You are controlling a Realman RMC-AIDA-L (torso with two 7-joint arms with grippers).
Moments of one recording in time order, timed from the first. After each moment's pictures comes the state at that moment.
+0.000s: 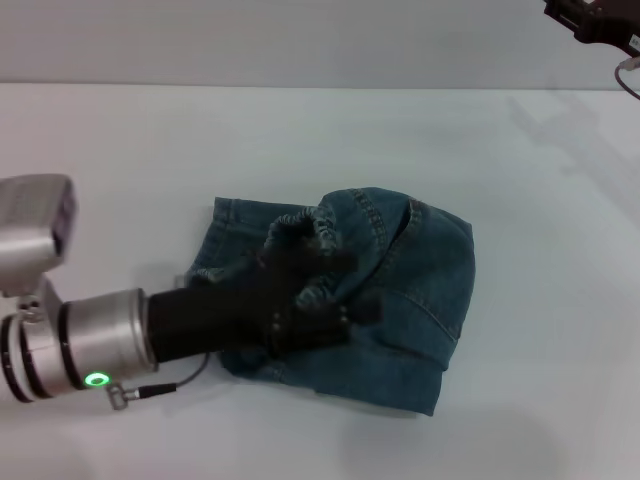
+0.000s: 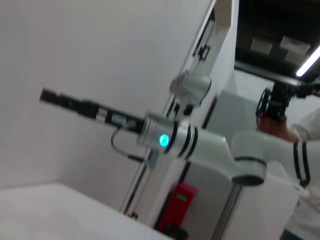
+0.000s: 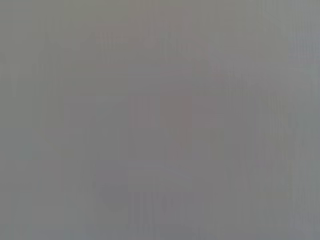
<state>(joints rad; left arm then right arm) -0.61 -2.06 0.41 0.12 2.07 1.72 -1.06 0.64 2.07 -0.78 -0.56 -1.32 -0.82 1.12</state>
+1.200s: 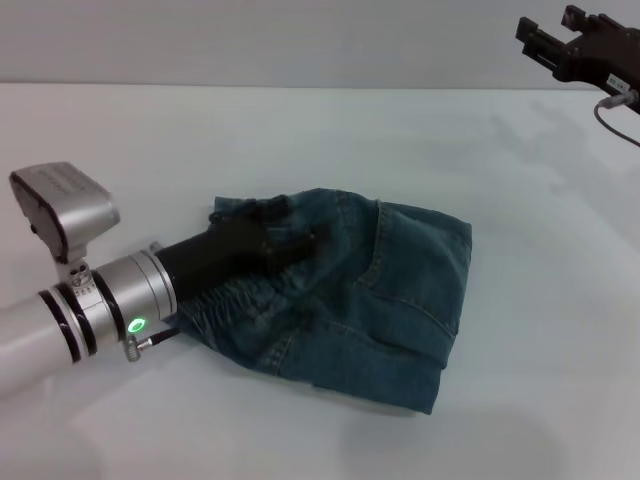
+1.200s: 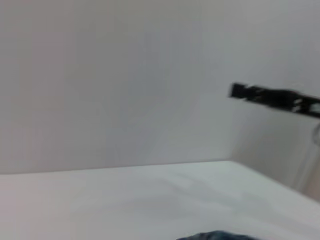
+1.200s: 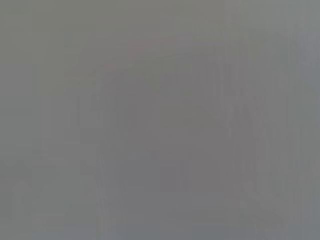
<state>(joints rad) -0.67 -2.07 0.27 0.03 2.06 1.27 -1.00 0.63 2.07 -0.79 -0.48 -1.31 -0.86 1.08</state>
